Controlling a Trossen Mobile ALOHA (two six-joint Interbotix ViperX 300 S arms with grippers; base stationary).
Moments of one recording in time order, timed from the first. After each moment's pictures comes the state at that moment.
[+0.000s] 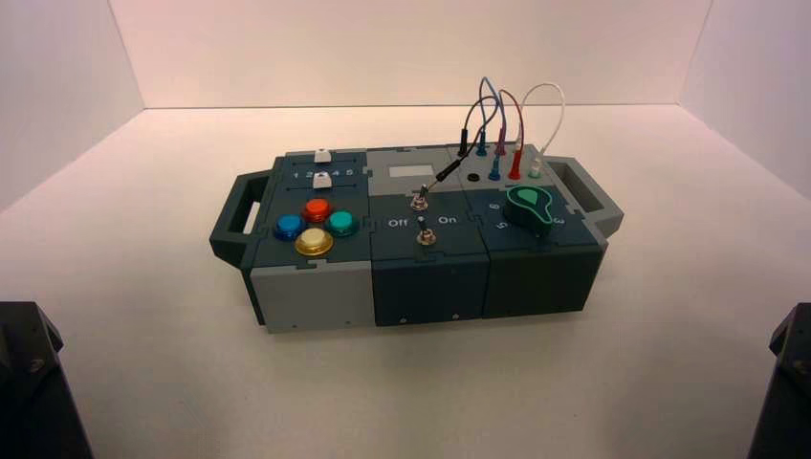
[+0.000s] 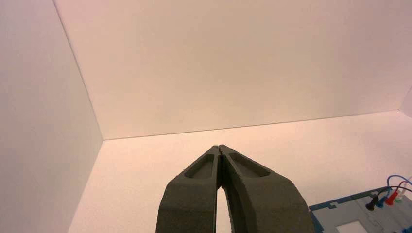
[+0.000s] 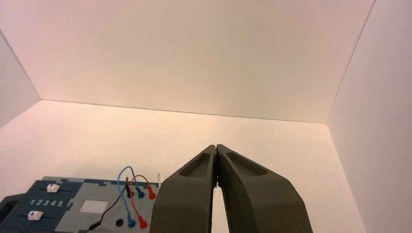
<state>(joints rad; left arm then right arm) -0.12 -1.18 1.13 -0.03 0.27 0.05 0.14 -1.27 1.14 0.03 0.40 -0.01</state>
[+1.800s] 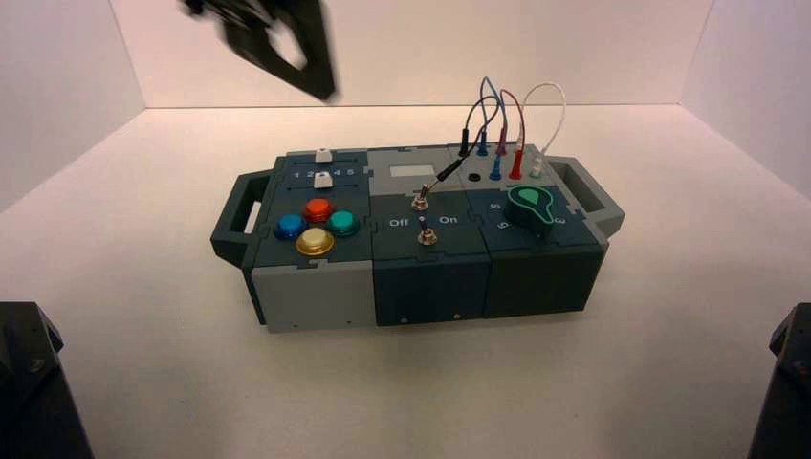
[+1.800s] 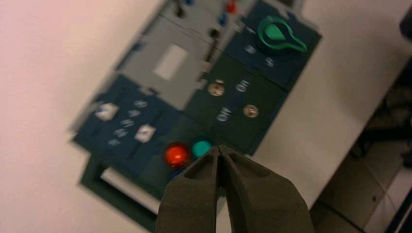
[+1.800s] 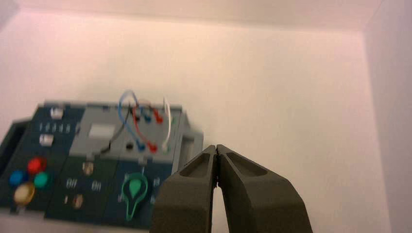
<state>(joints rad) -0.91 -0.45 0.91 -0.04 0.59 0.05 0.15 -1.05 1.03 0.08 0.74 -0.01</state>
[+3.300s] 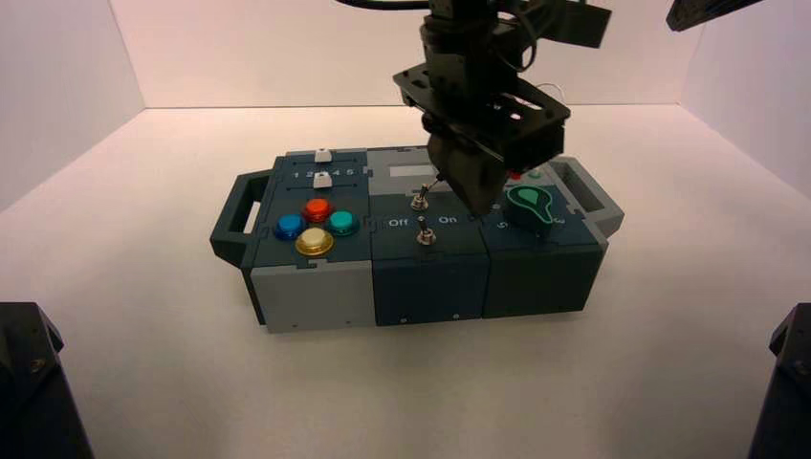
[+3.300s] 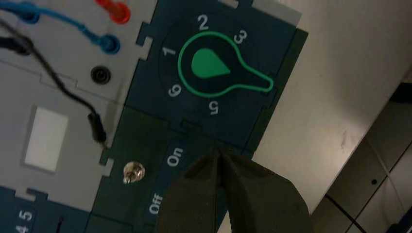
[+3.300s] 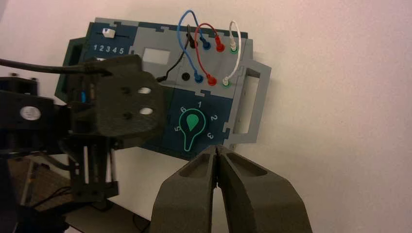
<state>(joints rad) -1.09 0.18 0.48 -0.04 0.69 0.05 0.30 -0.88 0.94 0.23 0.96 -0.03</state>
